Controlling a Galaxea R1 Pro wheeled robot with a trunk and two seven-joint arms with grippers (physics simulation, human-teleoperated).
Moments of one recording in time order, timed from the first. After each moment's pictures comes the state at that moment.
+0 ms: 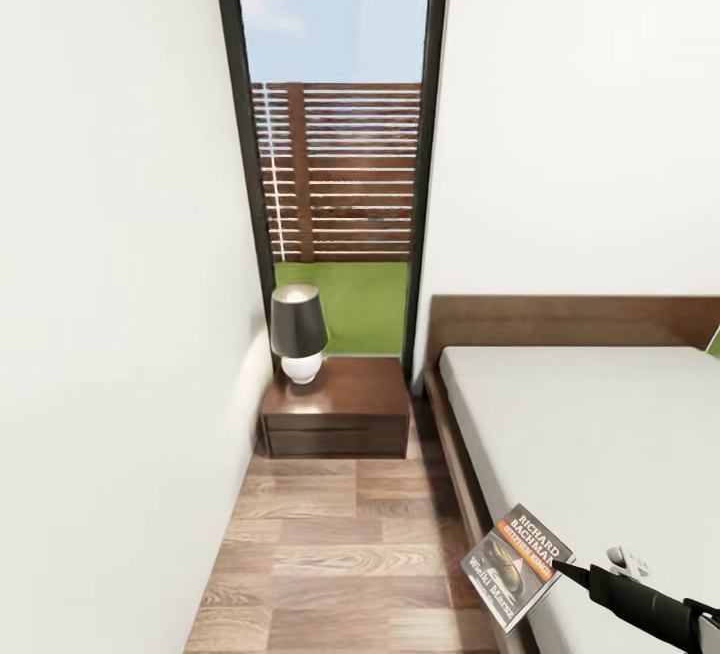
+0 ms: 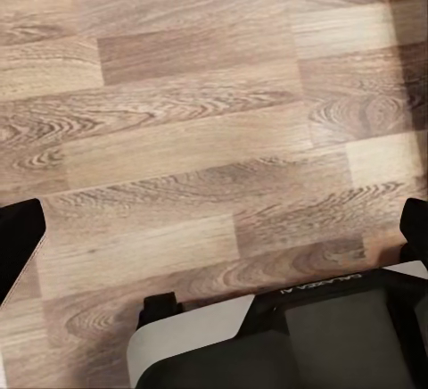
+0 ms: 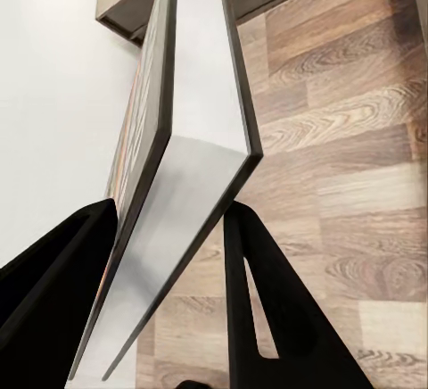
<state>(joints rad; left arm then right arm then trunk) -0.37 -0.02 -0.05 -0.02 -0.06 -0.19 -0.13 -0.65 -0.45 0.47 0.08 -0.86 0.10 1.03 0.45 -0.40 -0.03</state>
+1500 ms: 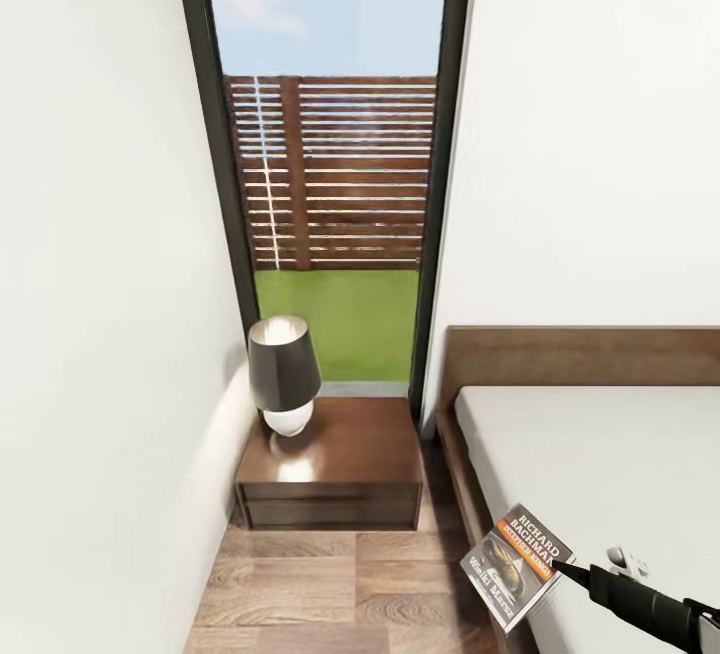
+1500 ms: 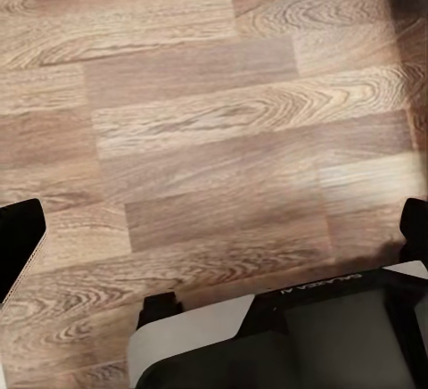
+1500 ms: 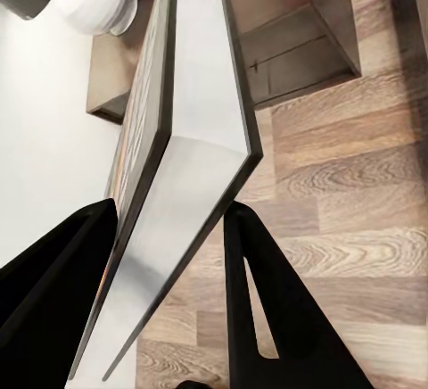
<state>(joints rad) -0.37 -0.02 -0.05 -0.02 -0.06 -0.19 -0.13 -0.65 -0.45 0.47 0.08 -0.86 0.10 1.03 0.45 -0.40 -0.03</state>
